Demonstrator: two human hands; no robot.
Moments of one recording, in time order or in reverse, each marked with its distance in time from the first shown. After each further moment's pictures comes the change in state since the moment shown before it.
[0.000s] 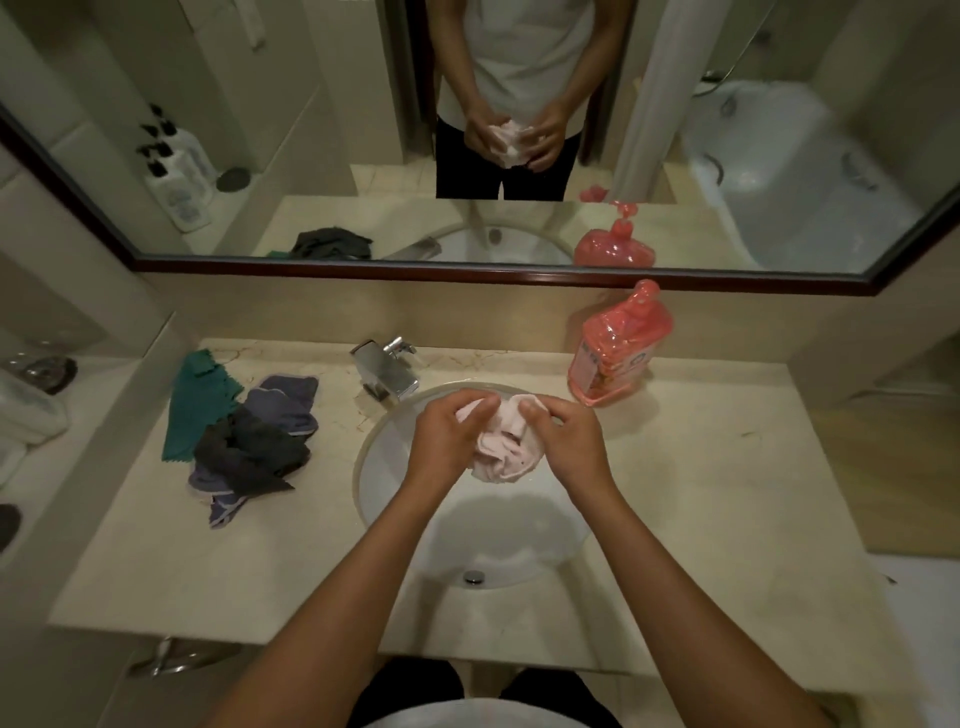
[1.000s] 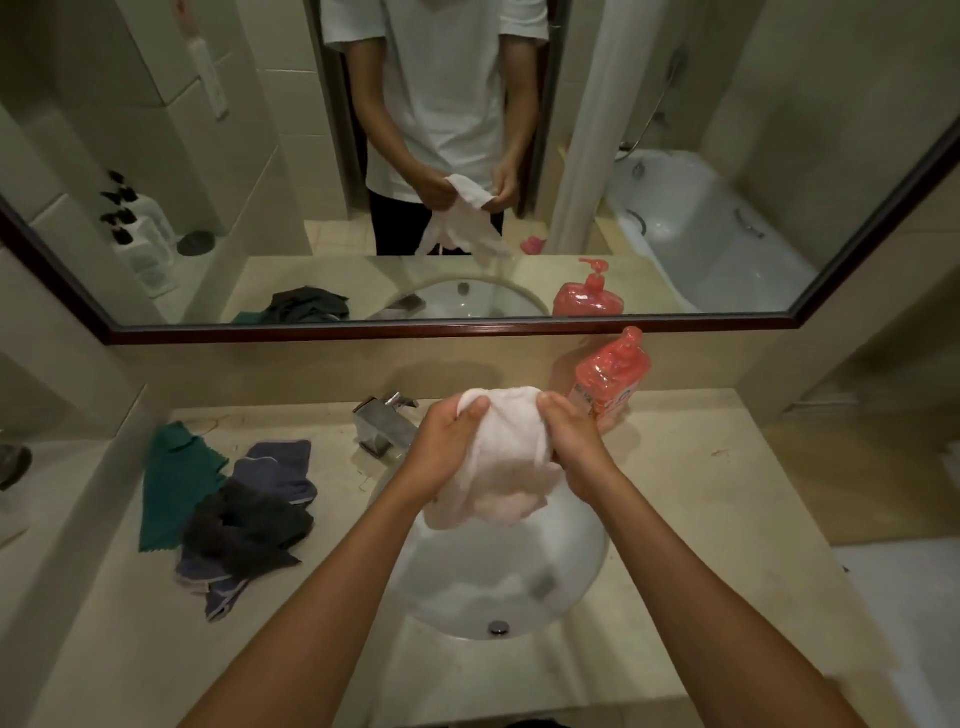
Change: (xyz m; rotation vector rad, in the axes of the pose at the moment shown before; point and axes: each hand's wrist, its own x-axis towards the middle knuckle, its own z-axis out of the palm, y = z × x) left_hand 0.046 0.027 -0.068 -0.147 -0.287 0.084; right_hand 0.024 -0.061 0.042 0.084 0.102 0.207
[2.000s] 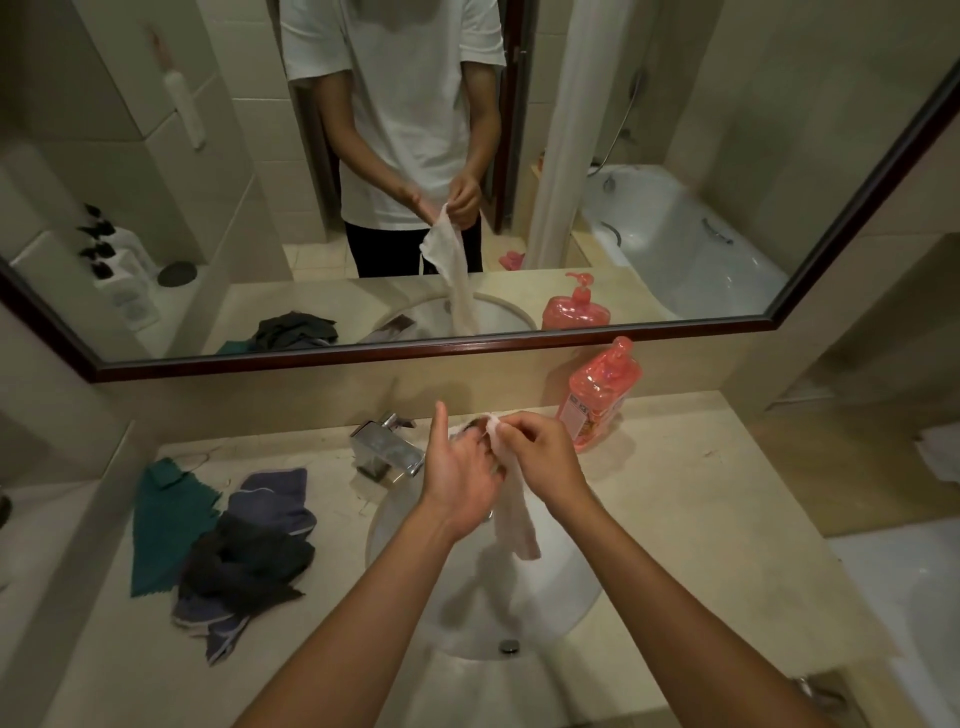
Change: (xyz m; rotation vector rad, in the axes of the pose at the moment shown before) left_hand -0.009 0.008 0.013 -0.999 -0.109 -0.465; right_hand -0.021 -0.004 0.036 -0.106 0.025 -0.306
